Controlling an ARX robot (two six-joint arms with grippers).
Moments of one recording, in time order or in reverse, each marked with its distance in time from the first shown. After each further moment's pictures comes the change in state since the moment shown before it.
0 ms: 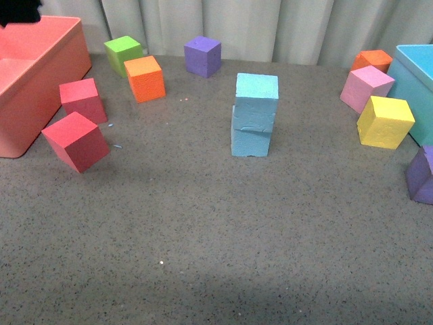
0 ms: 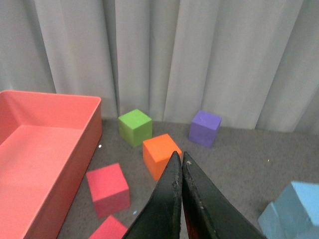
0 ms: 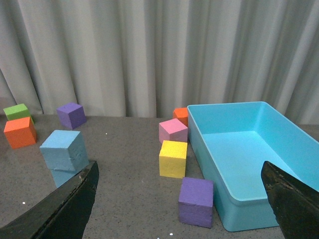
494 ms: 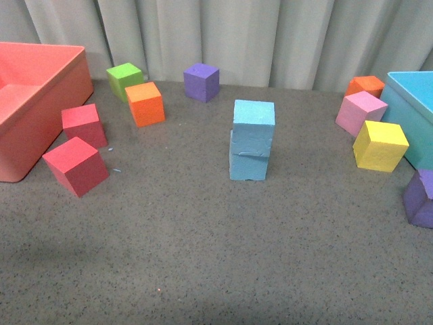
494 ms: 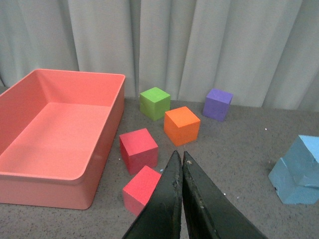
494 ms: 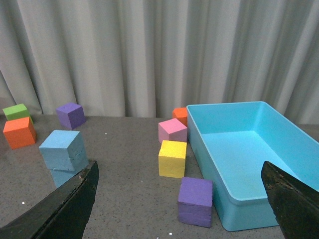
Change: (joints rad) left arm 0.150 -0.285 -0.336 0.035 0.149 0.010; right arm 0.000 0.000 0.000 0.000 0.000 0.000
